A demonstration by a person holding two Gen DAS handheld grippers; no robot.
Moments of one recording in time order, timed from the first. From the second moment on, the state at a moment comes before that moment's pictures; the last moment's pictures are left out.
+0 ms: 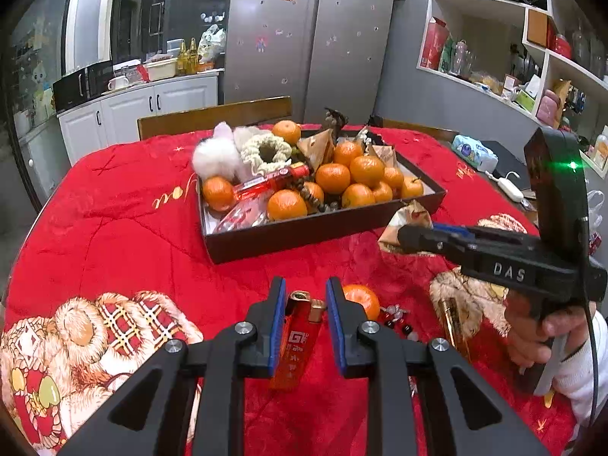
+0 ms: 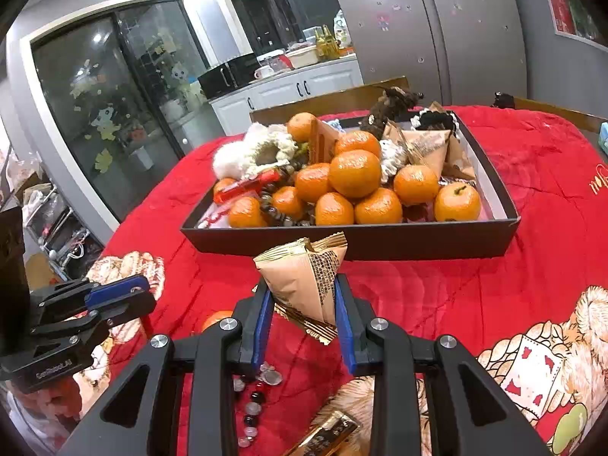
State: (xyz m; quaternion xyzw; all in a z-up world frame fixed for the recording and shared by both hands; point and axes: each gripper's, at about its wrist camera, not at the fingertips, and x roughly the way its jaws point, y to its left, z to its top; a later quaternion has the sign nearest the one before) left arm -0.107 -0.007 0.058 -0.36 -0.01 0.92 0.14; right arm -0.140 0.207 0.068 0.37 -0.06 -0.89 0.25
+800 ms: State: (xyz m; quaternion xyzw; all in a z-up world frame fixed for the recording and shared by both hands) left arm -0.148 0.033 0.125 -0.33 0.03 0.93 0.15; right arm -0.155 0.216 0.108 0.35 -0.07 -0.90 0.23
